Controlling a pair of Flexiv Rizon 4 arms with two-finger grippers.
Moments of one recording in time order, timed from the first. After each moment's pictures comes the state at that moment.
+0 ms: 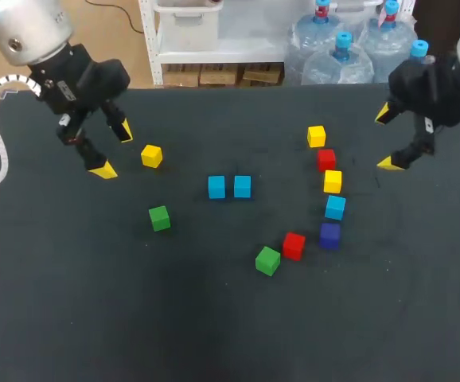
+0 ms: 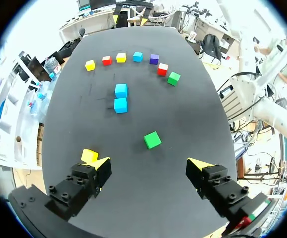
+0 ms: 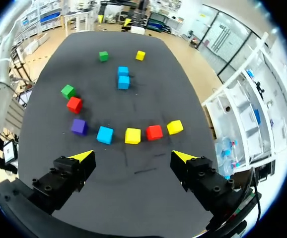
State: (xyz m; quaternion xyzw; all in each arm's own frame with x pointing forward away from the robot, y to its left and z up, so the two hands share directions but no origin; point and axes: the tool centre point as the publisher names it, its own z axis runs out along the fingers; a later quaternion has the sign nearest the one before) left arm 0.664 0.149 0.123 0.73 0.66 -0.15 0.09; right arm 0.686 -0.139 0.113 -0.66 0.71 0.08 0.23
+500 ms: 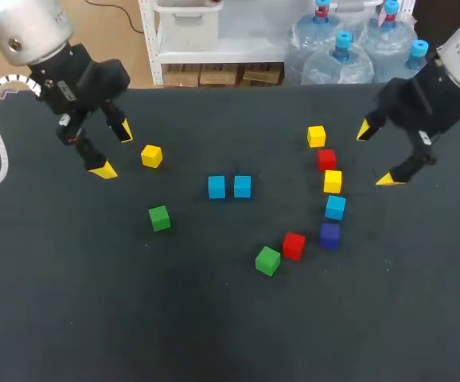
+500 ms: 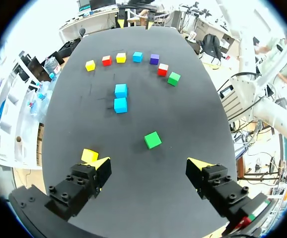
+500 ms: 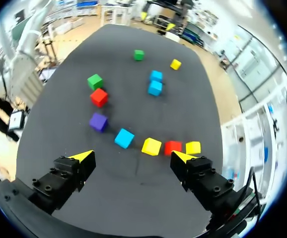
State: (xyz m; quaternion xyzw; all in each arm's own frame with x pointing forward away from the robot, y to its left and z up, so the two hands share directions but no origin) left arm 0.664 0.149 0.123 0.73 0.66 -0.15 0.09; right arm 0.665 -0.120 0.098 -0.77 0.60 0.10 0.20
